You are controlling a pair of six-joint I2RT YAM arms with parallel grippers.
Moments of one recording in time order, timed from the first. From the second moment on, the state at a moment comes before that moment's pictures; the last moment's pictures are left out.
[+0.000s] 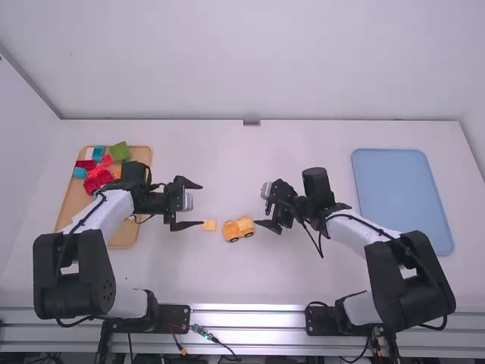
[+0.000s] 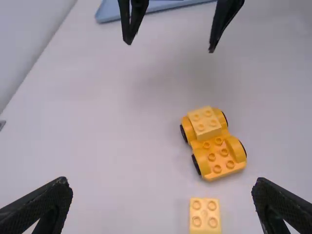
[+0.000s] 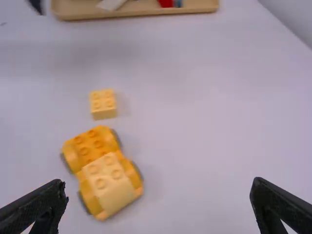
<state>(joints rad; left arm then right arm) 0.17 1.51 0.80 -0.60 1.09 1.65 0.34 1.54 0.63 0.07 -0.84 -0.82</state>
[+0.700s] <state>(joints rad) 0.16 1.51 0.44 0.13 1.13 1.32 0.46 1.93 0.79 0.01 -0.97 -1.14</state>
